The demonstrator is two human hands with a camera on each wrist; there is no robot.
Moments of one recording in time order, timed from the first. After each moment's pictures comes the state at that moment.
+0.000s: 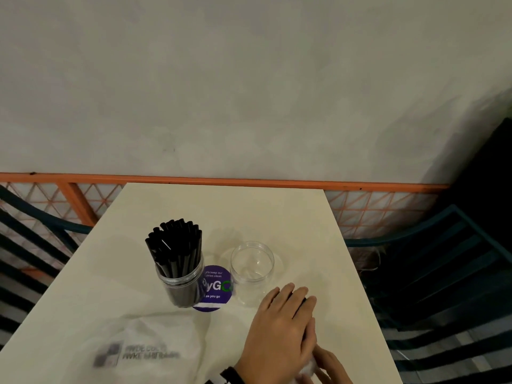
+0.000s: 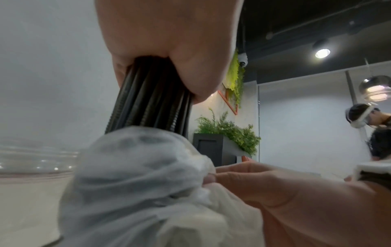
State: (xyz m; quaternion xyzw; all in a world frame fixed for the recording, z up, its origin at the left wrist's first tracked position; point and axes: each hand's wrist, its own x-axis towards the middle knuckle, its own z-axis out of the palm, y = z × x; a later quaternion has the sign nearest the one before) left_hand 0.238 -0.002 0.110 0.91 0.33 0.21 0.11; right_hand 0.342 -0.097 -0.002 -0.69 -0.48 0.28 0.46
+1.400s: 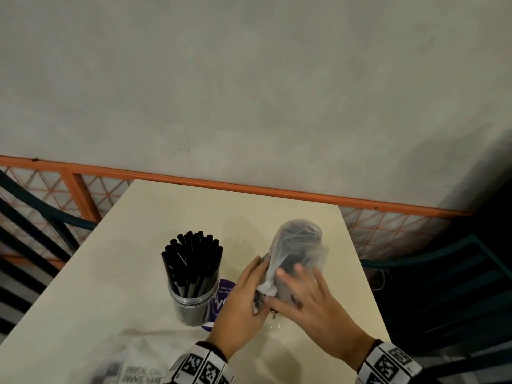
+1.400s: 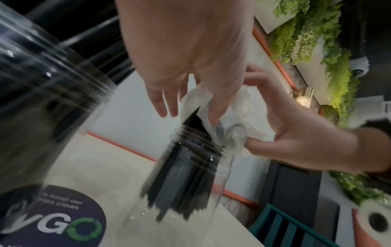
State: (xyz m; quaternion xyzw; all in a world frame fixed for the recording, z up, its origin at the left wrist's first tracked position) left_hand 0.181 0.106 0.070 0.77 0.36 0.37 0.37; right_hand 0.363 0.063 0.081 -0.42 -0.85 -0.31 0.09
